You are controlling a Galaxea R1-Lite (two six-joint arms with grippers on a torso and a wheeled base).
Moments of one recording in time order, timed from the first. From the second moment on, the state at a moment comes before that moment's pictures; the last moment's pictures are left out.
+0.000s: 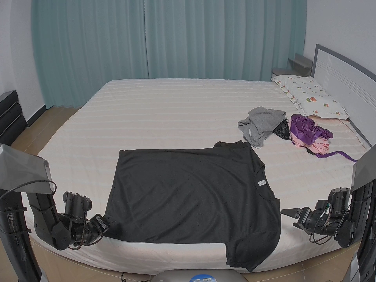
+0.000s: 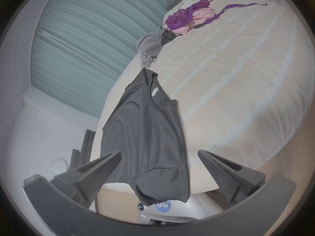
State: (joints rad) left arm -0.14 2.18 -0.26 -1.00 0.04 -0.87; right arm 0.00 2.25 -0.04 -1.53 0.39 0.69
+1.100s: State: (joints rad) left arm -0.12 2.24 -0.18 -1.09 0.12 -0.74; right arm 0.12 2.41 -0.10 -1.55 0.28 0.61
